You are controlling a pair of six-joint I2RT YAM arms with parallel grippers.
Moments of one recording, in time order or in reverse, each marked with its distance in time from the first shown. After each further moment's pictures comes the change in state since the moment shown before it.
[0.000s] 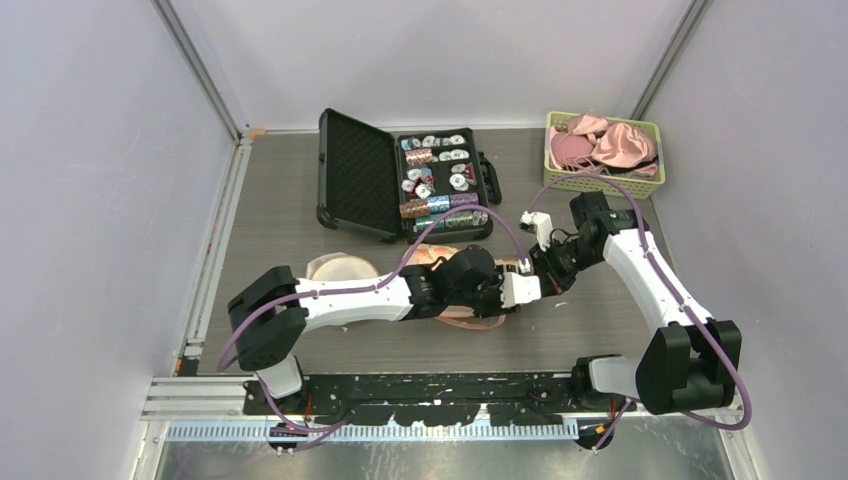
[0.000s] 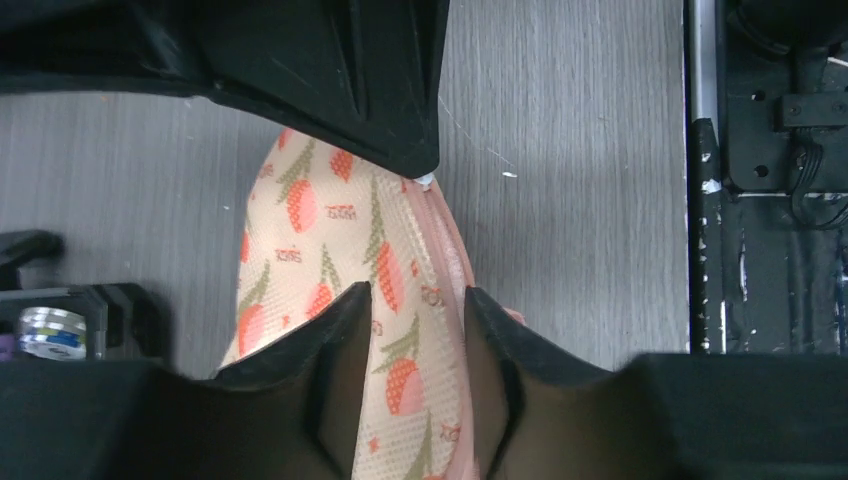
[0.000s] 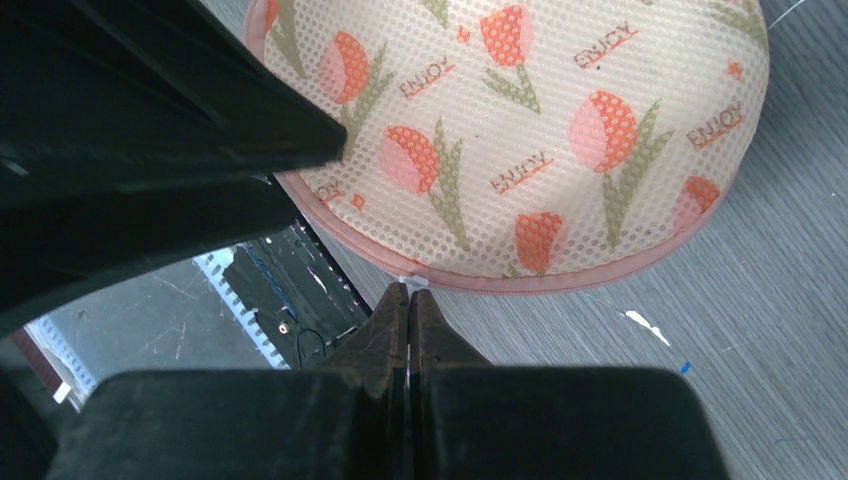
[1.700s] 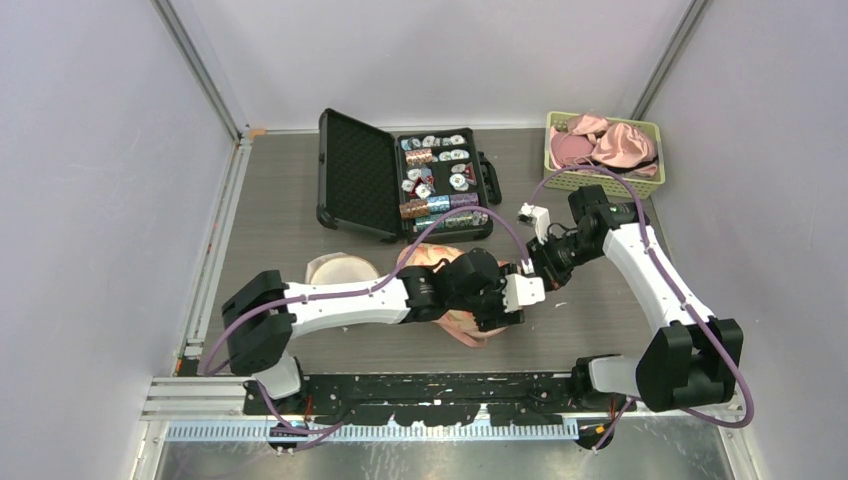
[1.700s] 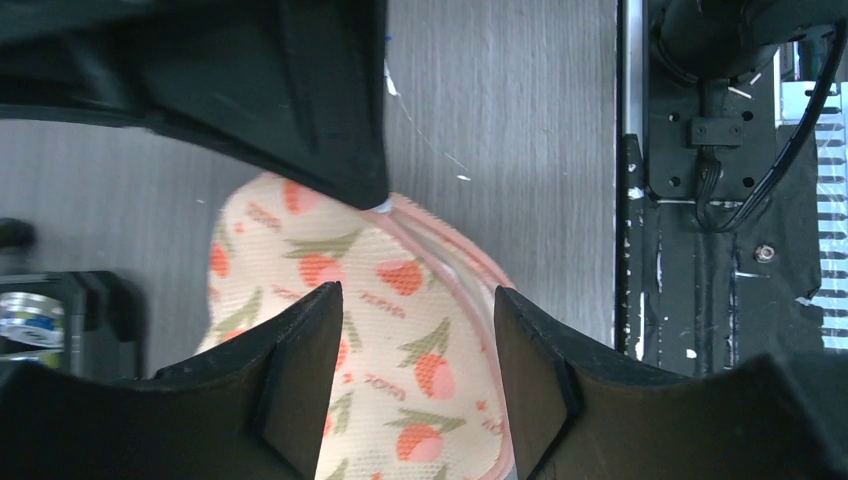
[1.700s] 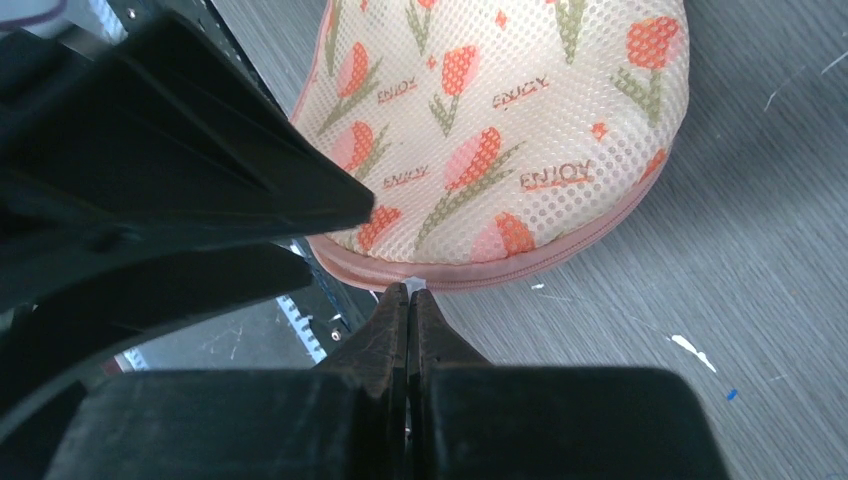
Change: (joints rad) left arm -0.036 -0.040 0.055 -0.117 -0.004 -0.090; right arm 0.021 0.014 0.065 -0.063 -0.080 0.039
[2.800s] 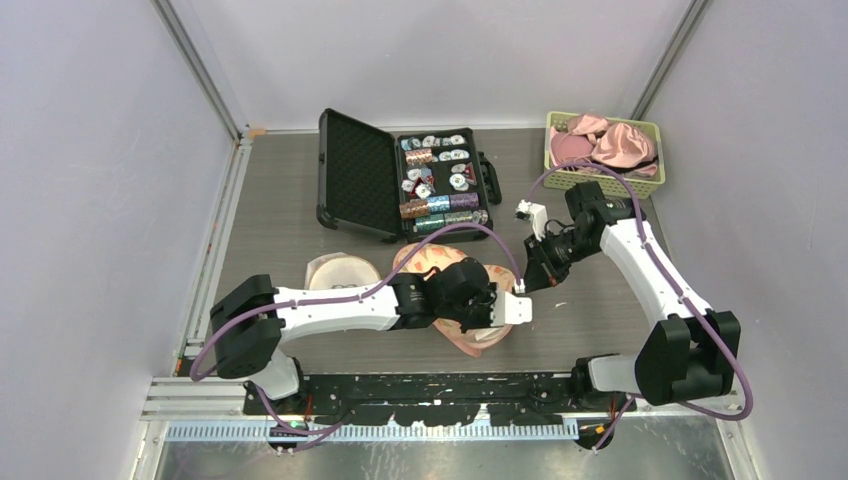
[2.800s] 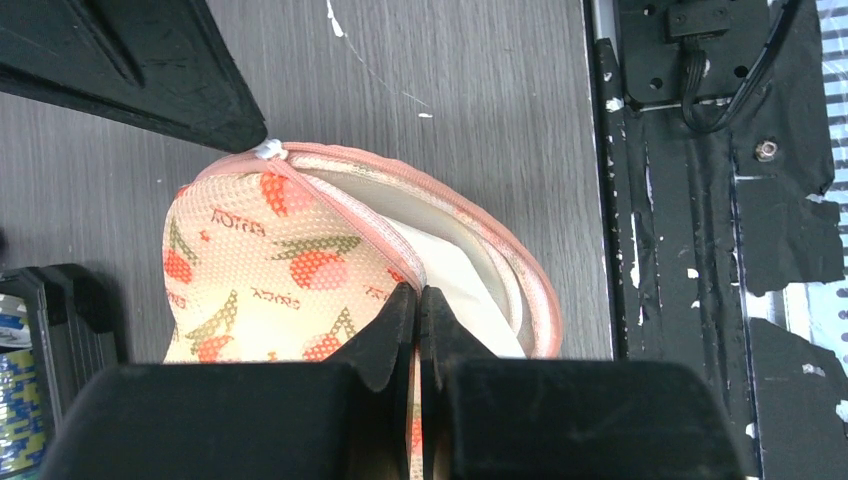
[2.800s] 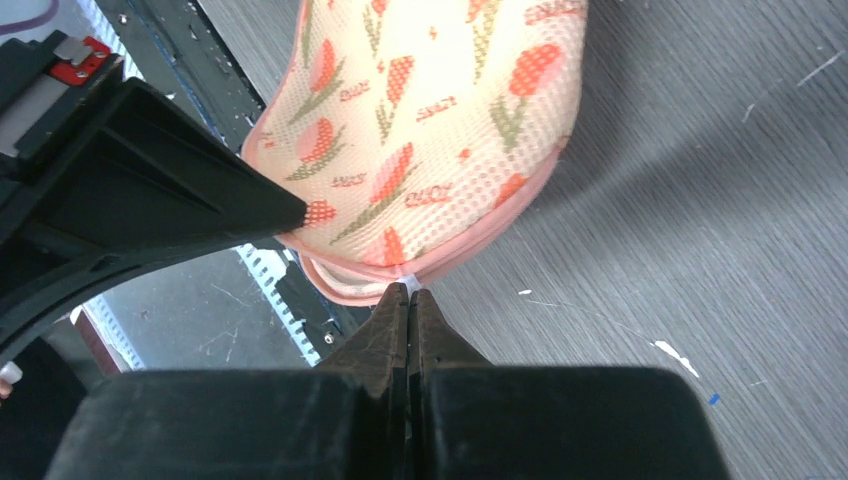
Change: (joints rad) left arm -0.018 -0.046 -0.092 -0.033 0.025 0.118; right arm 0.007 0.029 0.026 0.021 0.003 0.021
